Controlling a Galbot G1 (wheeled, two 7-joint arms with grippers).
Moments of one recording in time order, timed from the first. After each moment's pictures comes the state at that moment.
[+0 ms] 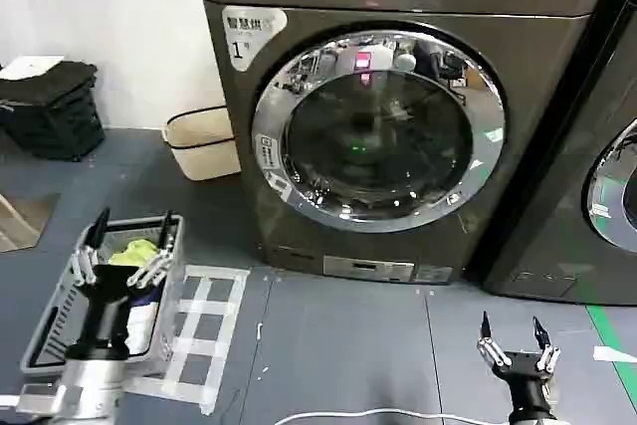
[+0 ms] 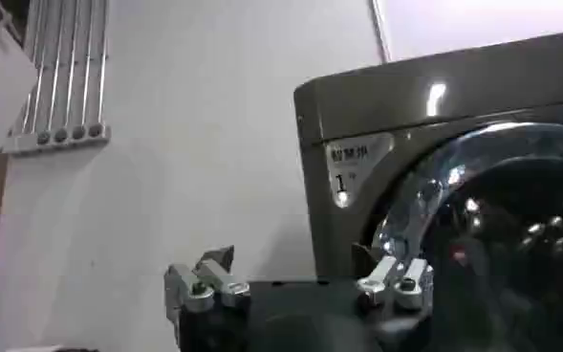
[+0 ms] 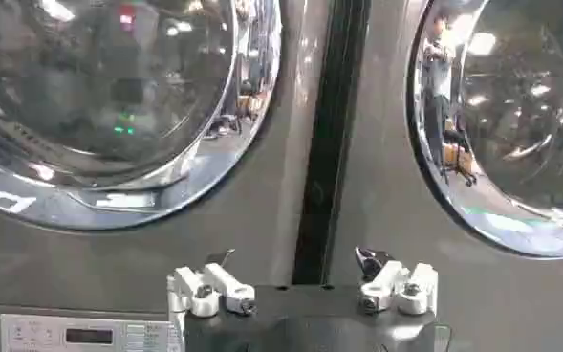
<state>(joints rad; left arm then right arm) 1.67 -1.40 -0.78 -2.41 -0.19 -0.13 0.01 -1.71 1.55 0.76 2.08 0.04 0.09 -0.01</state>
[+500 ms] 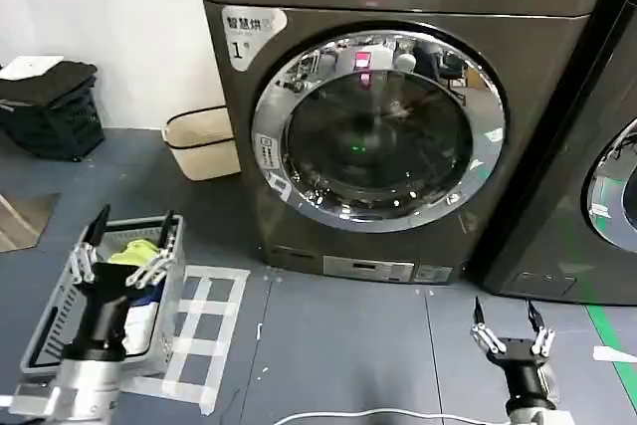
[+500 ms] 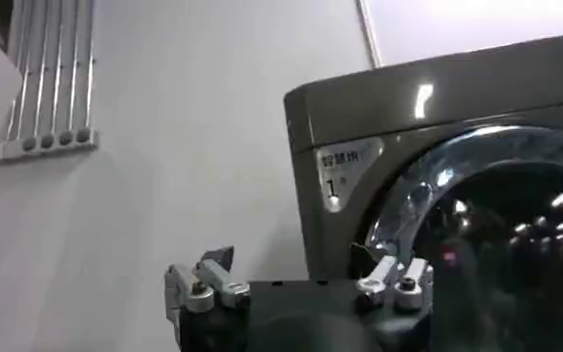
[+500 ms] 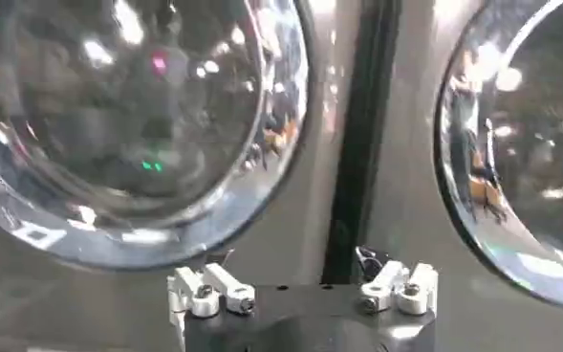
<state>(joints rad) 1.68 -1.38 -0.81 -2.44 -0.20 -0.11 0.04 -1.63 1.44 0.70 2.14 0.05 0.06 -0.04</state>
